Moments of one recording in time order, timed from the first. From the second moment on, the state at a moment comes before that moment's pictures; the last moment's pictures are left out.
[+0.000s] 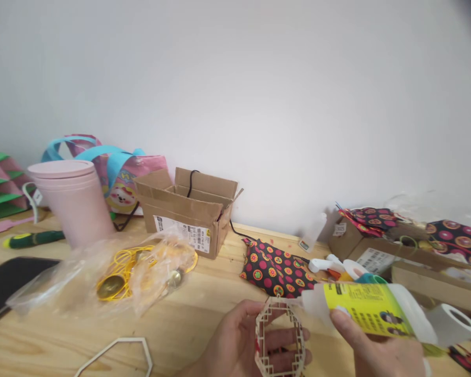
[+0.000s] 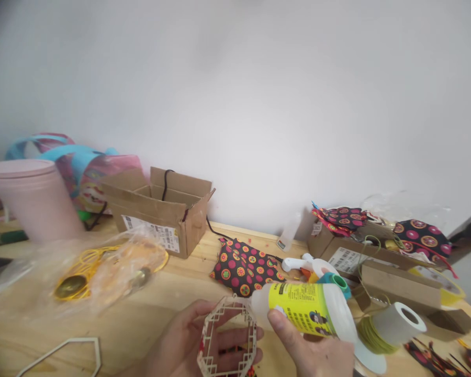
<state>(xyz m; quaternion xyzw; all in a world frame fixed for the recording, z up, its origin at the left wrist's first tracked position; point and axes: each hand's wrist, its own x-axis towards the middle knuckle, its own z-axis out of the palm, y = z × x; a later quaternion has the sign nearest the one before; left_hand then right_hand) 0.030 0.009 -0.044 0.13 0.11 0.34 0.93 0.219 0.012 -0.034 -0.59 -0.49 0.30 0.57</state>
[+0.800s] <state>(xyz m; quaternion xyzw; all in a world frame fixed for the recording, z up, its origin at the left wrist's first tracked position) 0.031 0.012 -0.053 0.11 0.11 0.34 0.93 0.206 0.013 -0.020 -0.53 -0.52 0.25 0.62</state>
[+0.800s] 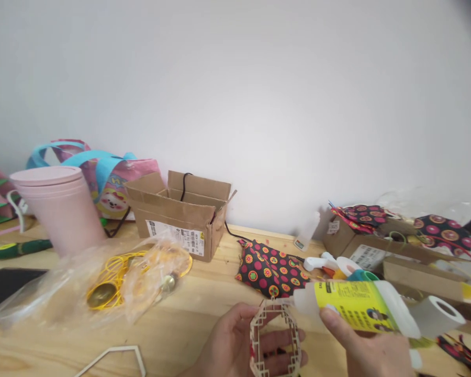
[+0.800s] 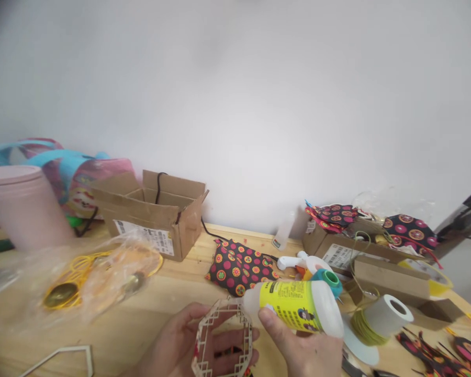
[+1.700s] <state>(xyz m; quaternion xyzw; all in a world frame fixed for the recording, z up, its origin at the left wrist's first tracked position) 0.027 0.010 -0.041 0.09 0.10 0.32 0.94 0.200 0.016 -0.018 -0.39 -0.51 0.35 0.68</state>
